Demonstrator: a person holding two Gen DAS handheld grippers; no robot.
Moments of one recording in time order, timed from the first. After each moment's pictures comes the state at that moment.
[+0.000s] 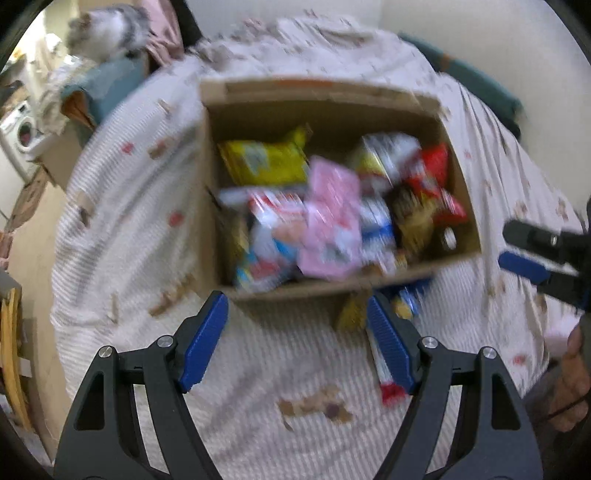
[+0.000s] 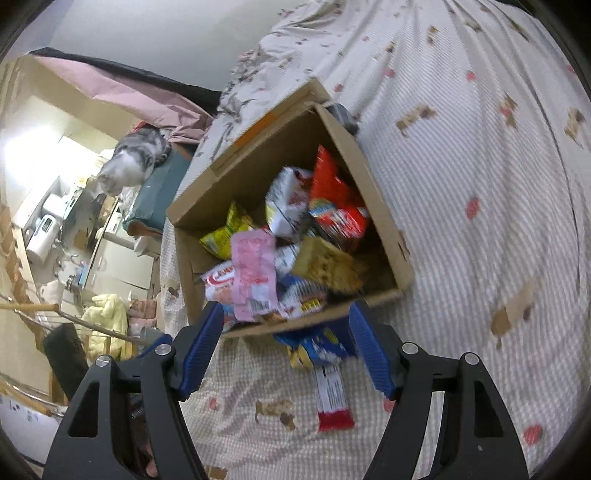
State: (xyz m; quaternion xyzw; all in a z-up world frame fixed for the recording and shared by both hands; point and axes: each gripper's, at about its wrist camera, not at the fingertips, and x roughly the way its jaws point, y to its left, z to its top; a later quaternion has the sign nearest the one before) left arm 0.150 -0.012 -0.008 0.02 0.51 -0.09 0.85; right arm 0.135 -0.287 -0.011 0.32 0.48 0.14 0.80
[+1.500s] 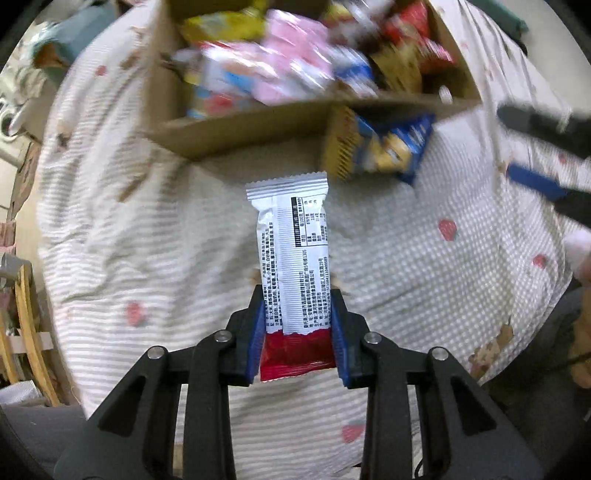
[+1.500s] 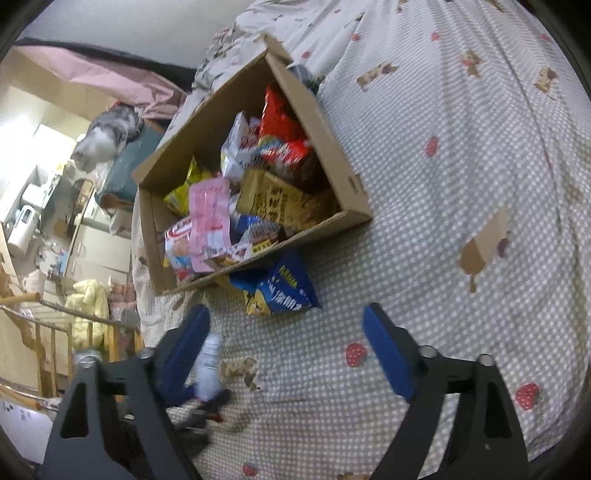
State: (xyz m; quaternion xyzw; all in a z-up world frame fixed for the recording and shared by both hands) left arm 0.079 -0.041 -0.051 0.07 0.63 -0.08 0.77; right arm 0.113 -0.275 -0.045 0.29 0.53 0.13 0.78
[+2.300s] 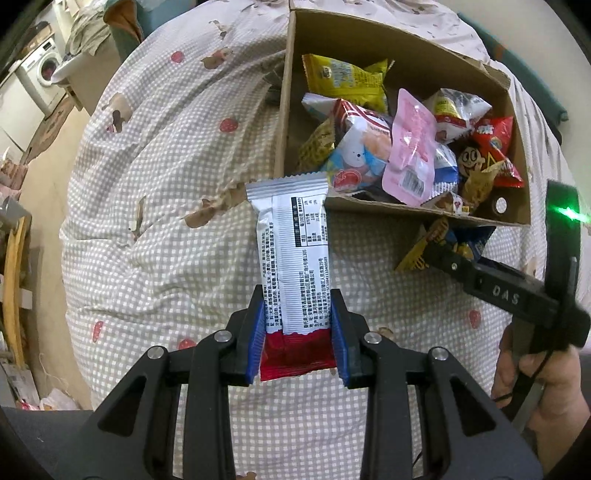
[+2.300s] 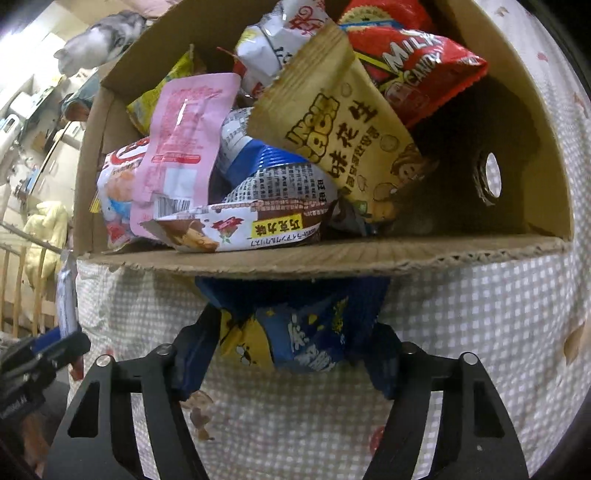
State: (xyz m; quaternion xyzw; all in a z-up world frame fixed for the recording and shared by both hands) left arm 0.132 0.030 -0.036 -0.03 0.59 -0.02 0.81; right arm 0.170 -0.201 -0.113 0.14 0.58 0.17 0.79
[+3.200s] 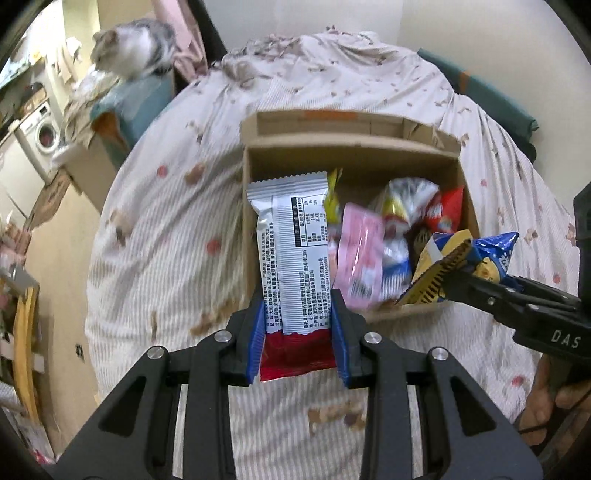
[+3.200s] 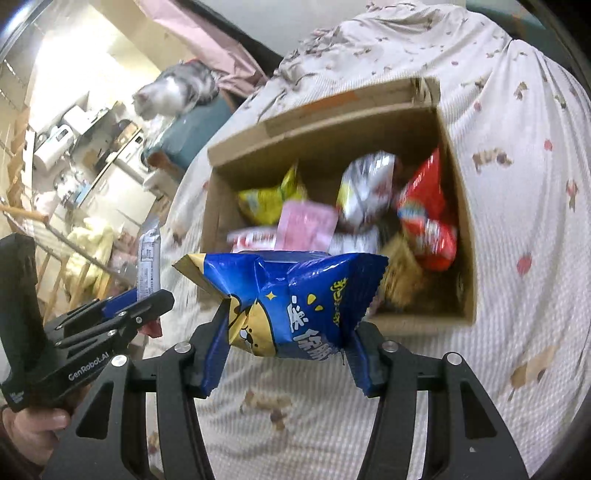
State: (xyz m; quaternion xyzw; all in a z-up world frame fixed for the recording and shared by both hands) left arm 0.167 -0.006 0.046 0.03 0.47 -0.05 0.88; right arm 0.164 -0.220 0.011 0.18 0.47 0.22 0.83
